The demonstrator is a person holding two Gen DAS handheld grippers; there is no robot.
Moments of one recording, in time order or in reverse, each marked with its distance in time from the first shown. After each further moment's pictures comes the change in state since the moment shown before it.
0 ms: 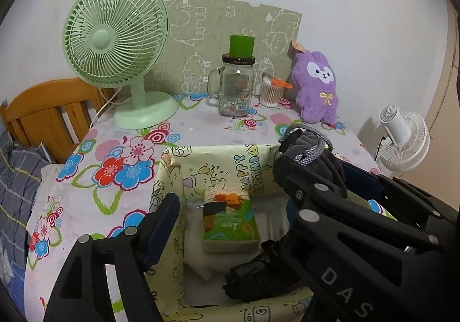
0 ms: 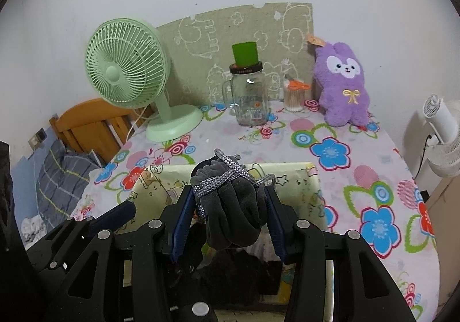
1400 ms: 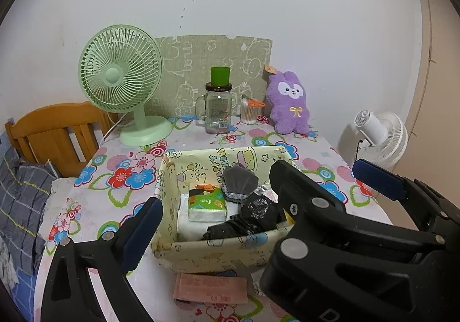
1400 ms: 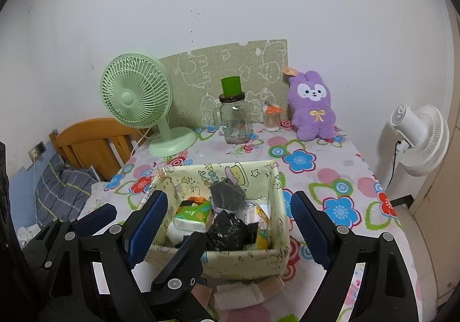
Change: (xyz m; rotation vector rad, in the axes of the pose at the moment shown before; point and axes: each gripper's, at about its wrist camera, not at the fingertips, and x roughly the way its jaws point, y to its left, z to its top) left arm -0.090 -0.031 -0.029 0.060 -0.119 -0.016; right arm -0.111 0.004 -0.032 0.011 -0.143 -0.078
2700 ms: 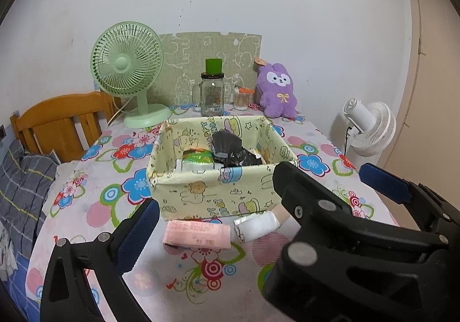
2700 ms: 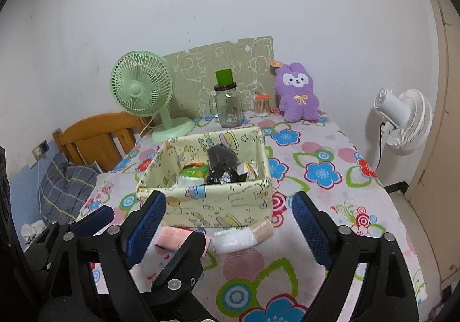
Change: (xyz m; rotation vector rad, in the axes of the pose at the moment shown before) left arm -0.049 -0.021 -0.059 0.004 0.000 -0.002; right arm -0.061 -0.007 -0.061 0.035 -0.002 -0.008
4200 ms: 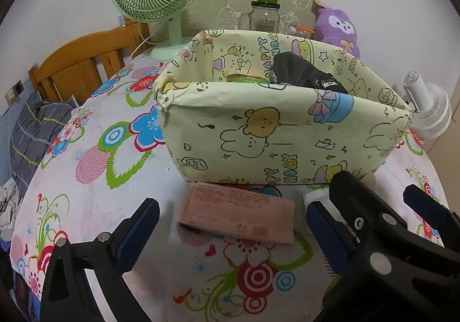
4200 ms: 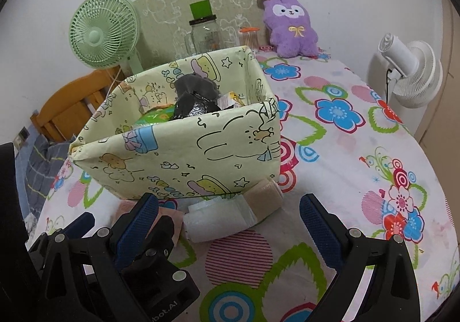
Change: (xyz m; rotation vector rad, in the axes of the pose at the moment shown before) left arm 0.108 0.039 -0.032 -0.122 0.253 0.183; right arm 0.108 -0.013 -0.036 0.072 0.245 -0.063
